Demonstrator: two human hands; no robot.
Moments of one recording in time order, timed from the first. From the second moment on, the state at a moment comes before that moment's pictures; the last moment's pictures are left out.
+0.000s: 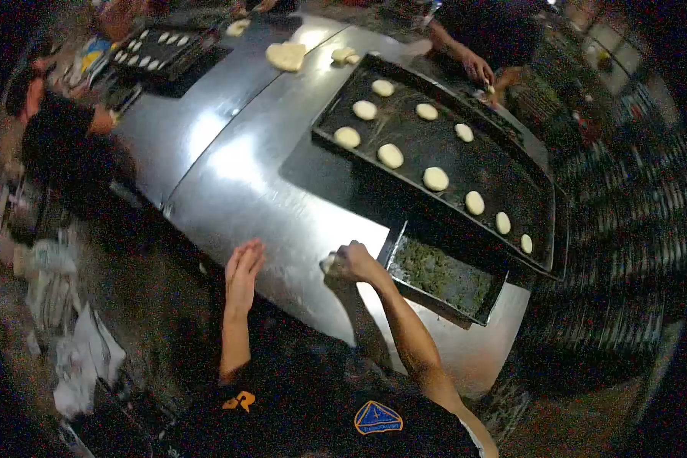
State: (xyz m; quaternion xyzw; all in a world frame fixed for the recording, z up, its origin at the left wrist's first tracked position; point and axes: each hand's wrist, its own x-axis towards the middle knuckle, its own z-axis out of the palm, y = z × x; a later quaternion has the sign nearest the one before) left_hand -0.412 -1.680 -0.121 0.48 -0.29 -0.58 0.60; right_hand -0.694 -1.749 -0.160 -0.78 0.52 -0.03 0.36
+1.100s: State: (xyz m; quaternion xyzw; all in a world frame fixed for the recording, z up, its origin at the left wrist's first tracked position) left_hand -0.447 -1.678 -0.116 0.52 -0.34 -0.57 0.54; right_hand -0.738 -1.560 -0.141 -0.62 0.64 -0.42 0.15
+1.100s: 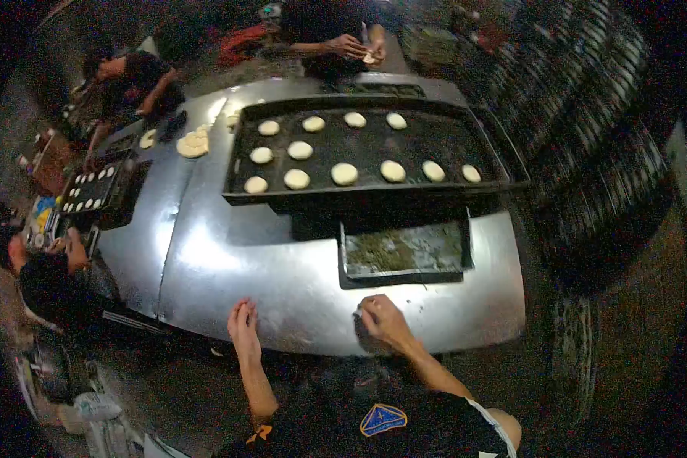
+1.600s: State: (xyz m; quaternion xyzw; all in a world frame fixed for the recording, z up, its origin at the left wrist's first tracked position) left_hand -0.509 -1.609 -0.099 0.51 -0.37 -0.60 0.50; right_hand -0.828 -1.496 -0.208 -0.40 0.89 -0.20 0.00
